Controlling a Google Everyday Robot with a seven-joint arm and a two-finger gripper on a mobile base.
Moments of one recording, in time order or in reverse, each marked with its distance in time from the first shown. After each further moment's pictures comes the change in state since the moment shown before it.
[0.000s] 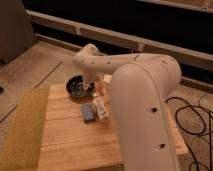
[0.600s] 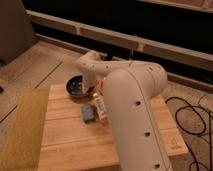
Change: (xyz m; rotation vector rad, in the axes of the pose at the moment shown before) arm -0.004 0.010 0.060 -0.089 0.070 -0.014
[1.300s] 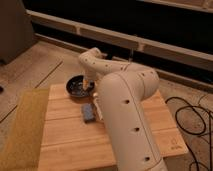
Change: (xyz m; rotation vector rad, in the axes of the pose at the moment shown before) arm -0.042 -0.007 0.012 -0.038 -0.016 -0.085
